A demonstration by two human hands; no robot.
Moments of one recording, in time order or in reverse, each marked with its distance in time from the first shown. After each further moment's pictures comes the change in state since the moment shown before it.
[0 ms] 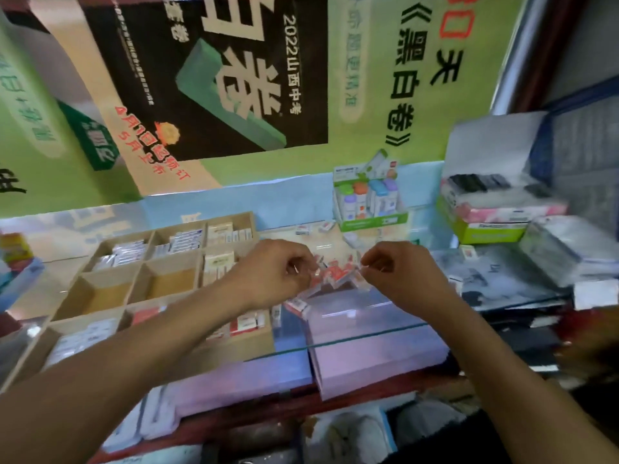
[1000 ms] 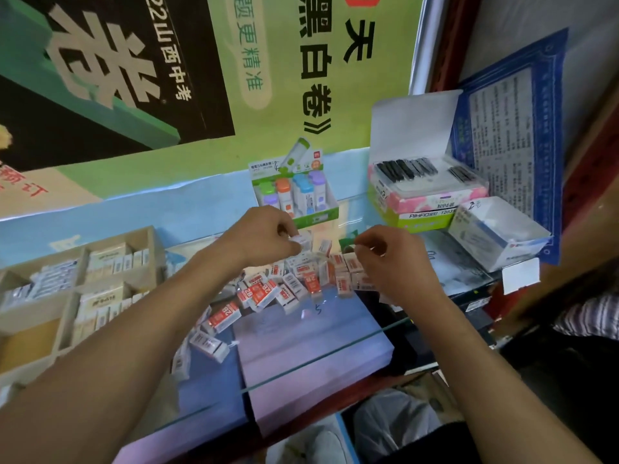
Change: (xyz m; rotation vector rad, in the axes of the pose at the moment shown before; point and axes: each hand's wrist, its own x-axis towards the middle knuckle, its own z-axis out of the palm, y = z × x) left_hand 0.146 0.028 0.056 0.072 -0.108 -0.033; right_hand 0.023 0.083 -0.034 0.036 0.320 0.188
